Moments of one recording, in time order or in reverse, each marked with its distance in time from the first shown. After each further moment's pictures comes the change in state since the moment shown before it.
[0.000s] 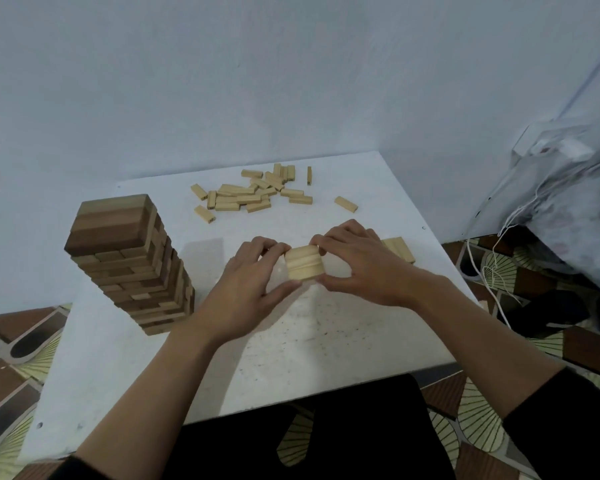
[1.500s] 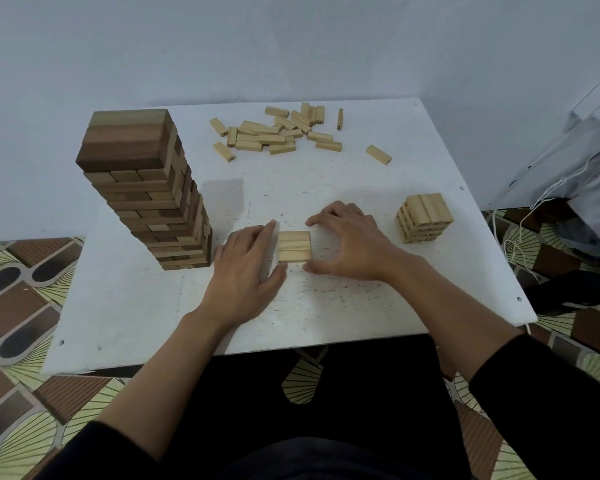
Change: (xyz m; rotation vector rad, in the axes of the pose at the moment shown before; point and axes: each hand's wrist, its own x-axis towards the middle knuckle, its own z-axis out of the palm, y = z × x) left_hand -0.059 -0.038 0.054 0.052 0.135 -0.231; right_hand 0.023 -0.016 0.067 0.105 -0.096 0.154
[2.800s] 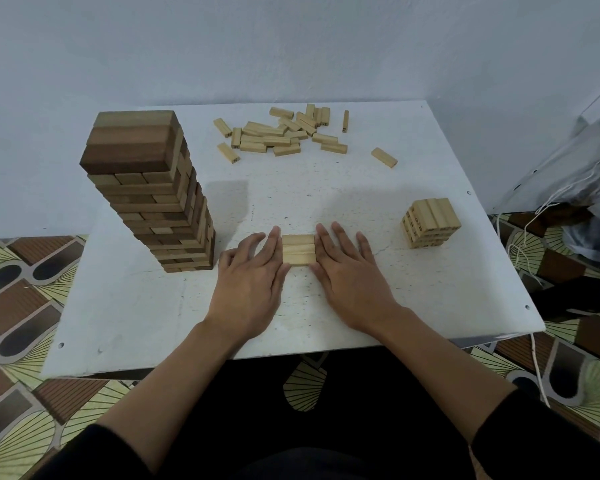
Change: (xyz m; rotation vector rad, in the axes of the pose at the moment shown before) left_hand -0.005 0.004 0.010 0.345 -0.079 0.048; right_hand -0.025 -0.009 0.059 -0.275 0.071 0.018
